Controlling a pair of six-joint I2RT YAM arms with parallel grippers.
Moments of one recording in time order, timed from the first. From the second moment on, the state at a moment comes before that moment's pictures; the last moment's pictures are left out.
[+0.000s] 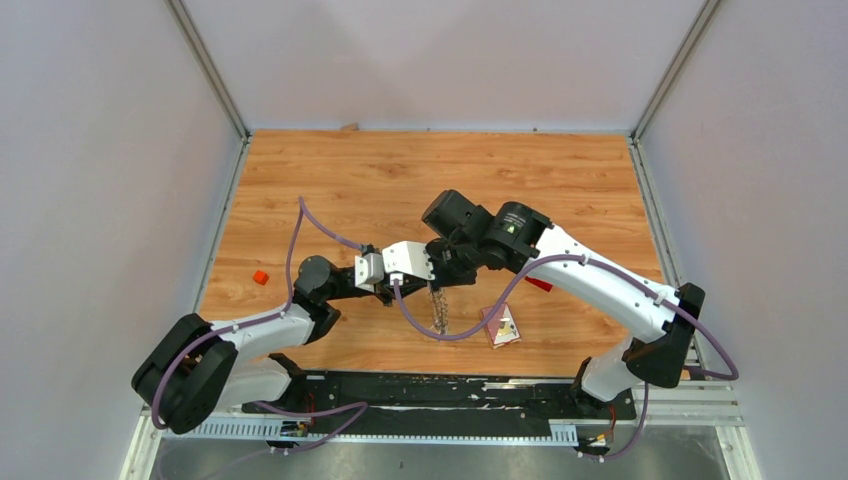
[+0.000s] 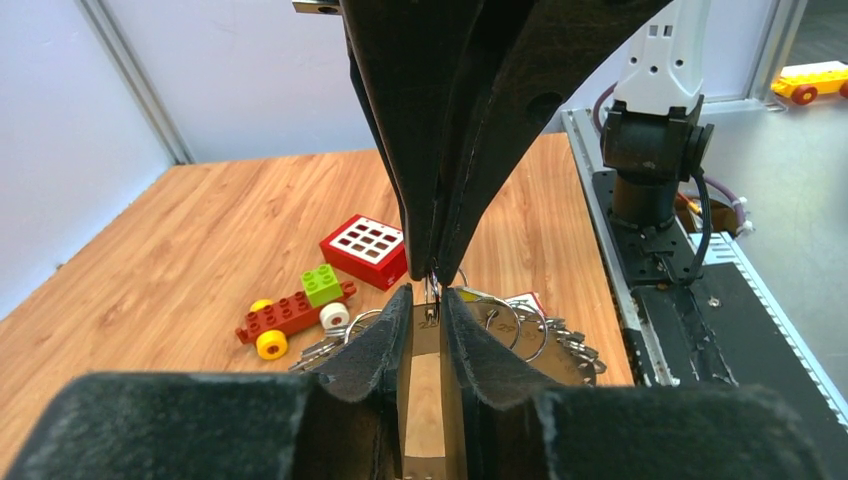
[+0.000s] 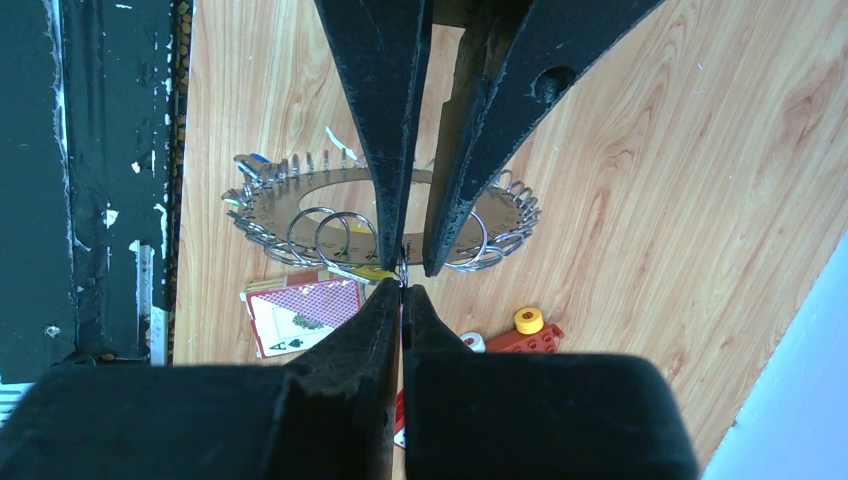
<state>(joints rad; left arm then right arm) -0.65 1.18 0.32 1.16 0.85 -0.06 1.03 1.52 1.64 -1.15 -0.16 -0.77</state>
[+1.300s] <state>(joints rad) -0.65 1.17 0.31 1.28 0.81 -0.21 0.75 1.27 1.40 -0.90 -0.54 -0.68</state>
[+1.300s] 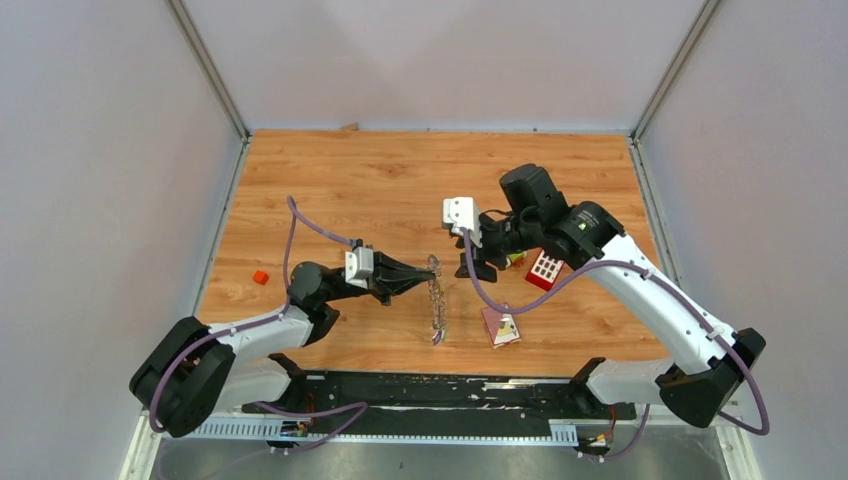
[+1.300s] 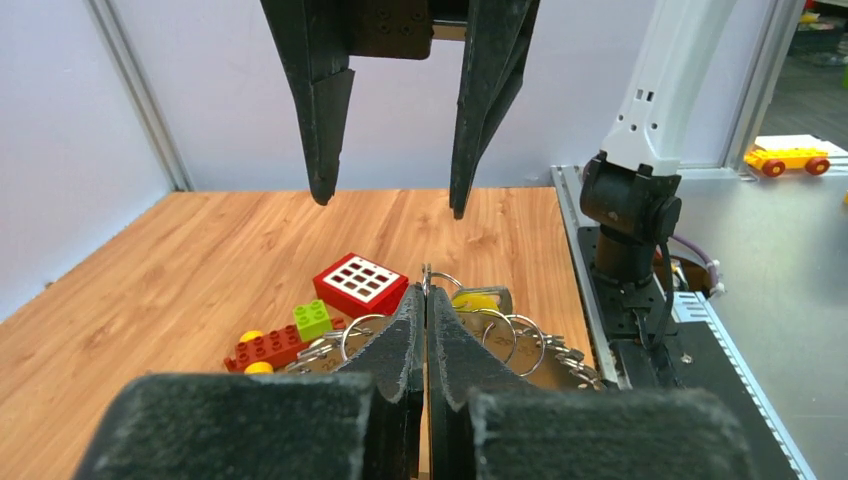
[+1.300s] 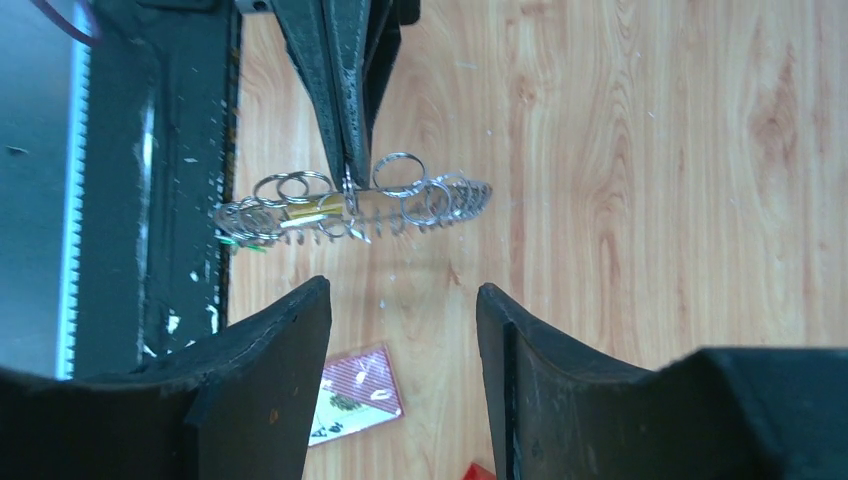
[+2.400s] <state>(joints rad) -0.65 1.14 0.31 1.29 0.87 -0.20 0.66 1.41 1.33 -0.87 -1.00 -0.66</state>
